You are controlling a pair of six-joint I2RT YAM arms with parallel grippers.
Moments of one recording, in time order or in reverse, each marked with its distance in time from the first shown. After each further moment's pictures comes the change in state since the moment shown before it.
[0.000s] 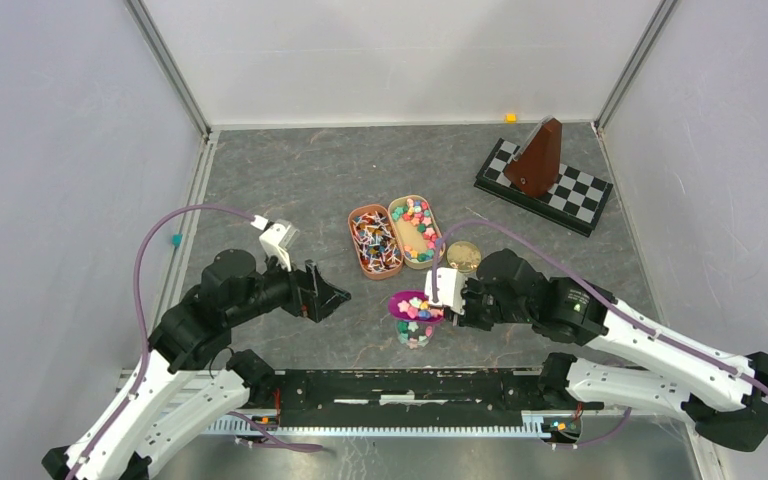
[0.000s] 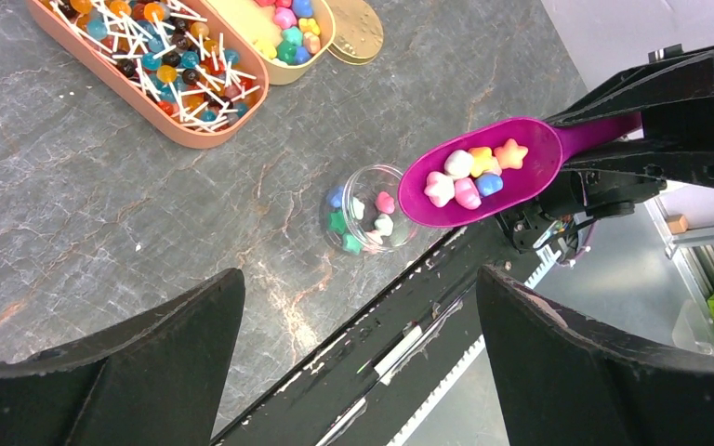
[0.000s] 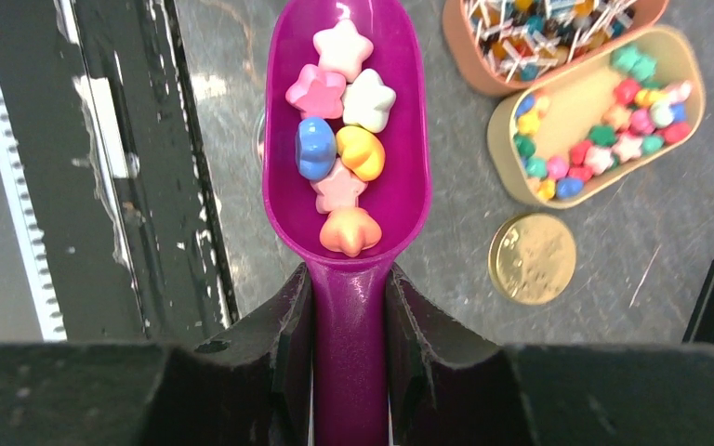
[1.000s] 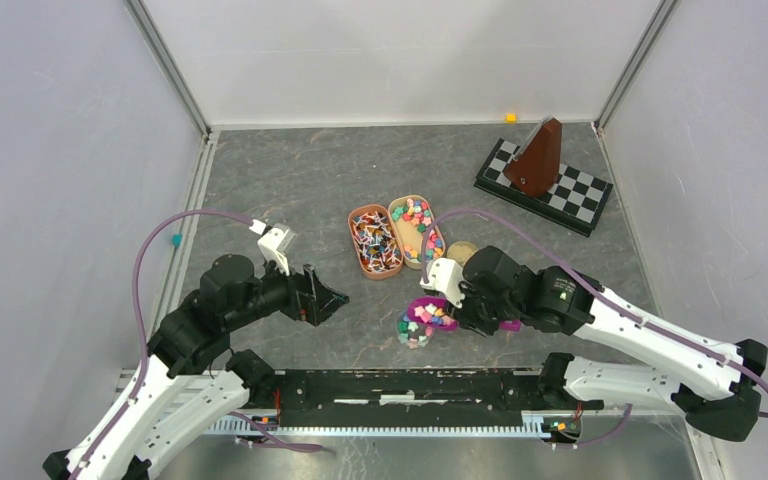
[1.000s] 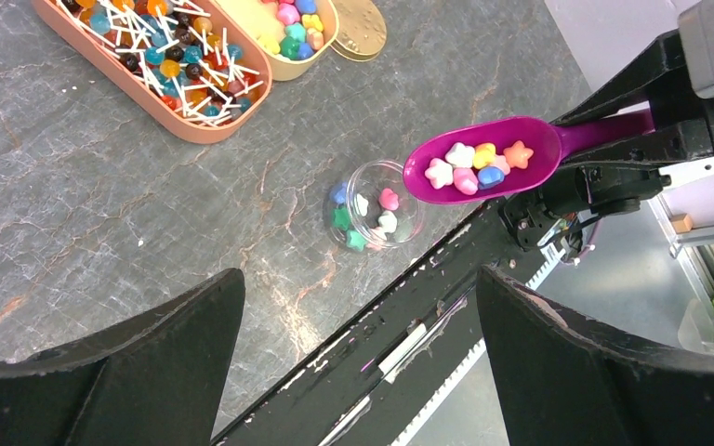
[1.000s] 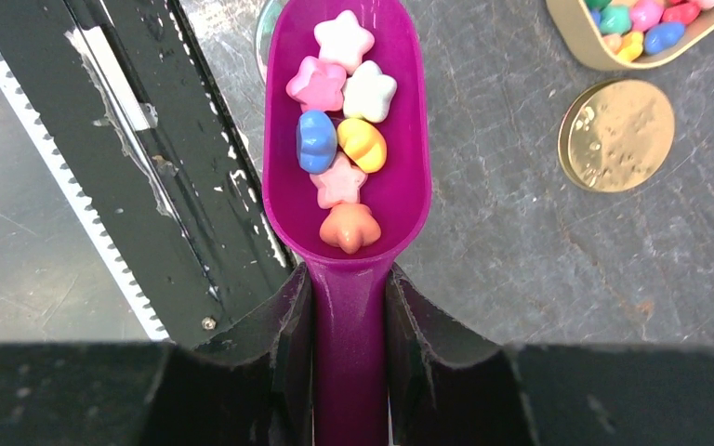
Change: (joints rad) left arm 0.000 -0.038 -0.030 -0.006 -0.007 0.001; right arm 0.000 0.105 0.088 -0.219 0.071 0.226
